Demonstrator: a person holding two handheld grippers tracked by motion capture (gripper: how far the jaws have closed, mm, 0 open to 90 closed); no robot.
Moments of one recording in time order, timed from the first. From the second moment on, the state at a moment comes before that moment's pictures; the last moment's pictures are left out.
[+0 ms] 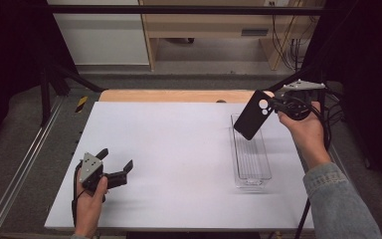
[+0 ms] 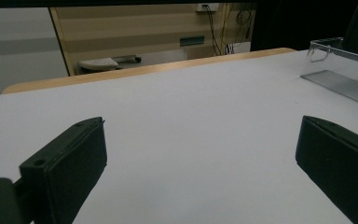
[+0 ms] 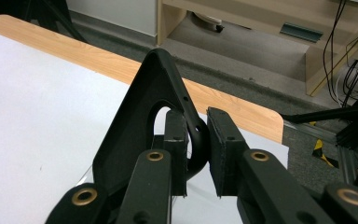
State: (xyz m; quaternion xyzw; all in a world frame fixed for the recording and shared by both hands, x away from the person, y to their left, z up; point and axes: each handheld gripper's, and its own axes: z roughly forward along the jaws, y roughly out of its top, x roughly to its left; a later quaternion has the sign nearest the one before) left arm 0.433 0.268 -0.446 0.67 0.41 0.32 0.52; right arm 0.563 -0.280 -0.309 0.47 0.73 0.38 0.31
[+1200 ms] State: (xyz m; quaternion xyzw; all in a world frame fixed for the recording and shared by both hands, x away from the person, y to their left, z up) left arm 0.437 0.263 -0.448 0.68 0.41 0.31 0.52; right arm 0.598 -0.268 -0.347 0.49 0.73 0.35 0.33
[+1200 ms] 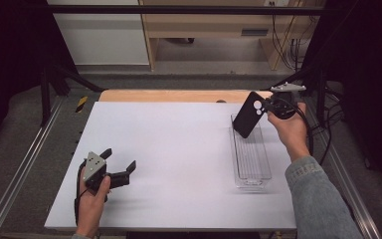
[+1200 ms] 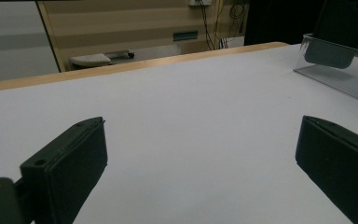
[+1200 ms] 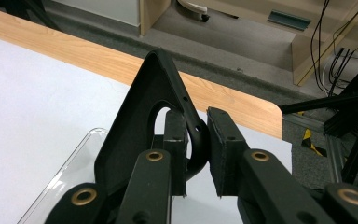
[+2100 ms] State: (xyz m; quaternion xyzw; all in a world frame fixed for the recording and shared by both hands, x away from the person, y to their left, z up) left arm 0.437 0.260 -0.449 0.69 0.41 0.30 0.52; right arm 0.602 -0.256 -0.354 0.48 0.73 0.35 0.33
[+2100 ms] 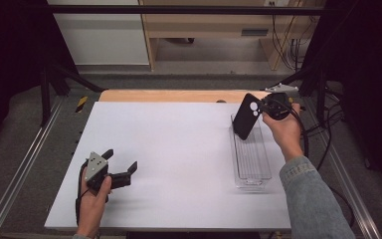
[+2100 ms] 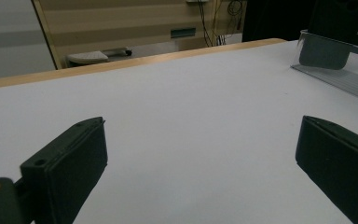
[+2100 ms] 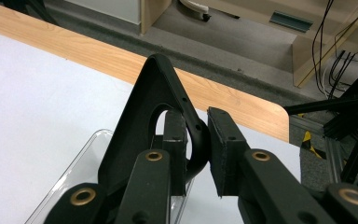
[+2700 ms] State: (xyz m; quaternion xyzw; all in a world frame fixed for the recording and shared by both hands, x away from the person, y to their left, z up) left arm 0.437 0.262 -0.449 0.68 0.41 0.31 0.52; right arm 0.604 -0.250 -0.356 0.48 0.73 0.35 0.34
